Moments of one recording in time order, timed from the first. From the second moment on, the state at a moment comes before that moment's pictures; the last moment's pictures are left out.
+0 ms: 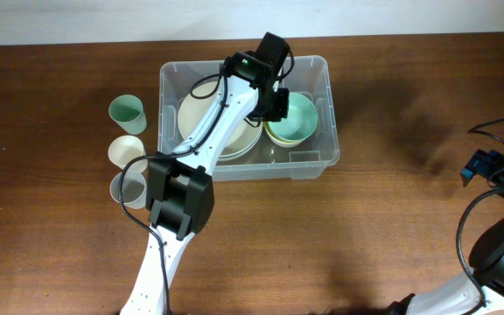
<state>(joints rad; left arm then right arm) -0.51 2.50 2.42 -1.18 0.12 -0.37 -0.62 1.88 1.58 -1.34 0.16 0.17</state>
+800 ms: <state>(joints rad) -0.46 2.50 2.57 -1.22 0.14 -0.36 -0.62 1.88 1.58 -1.34 0.16 0.17</state>
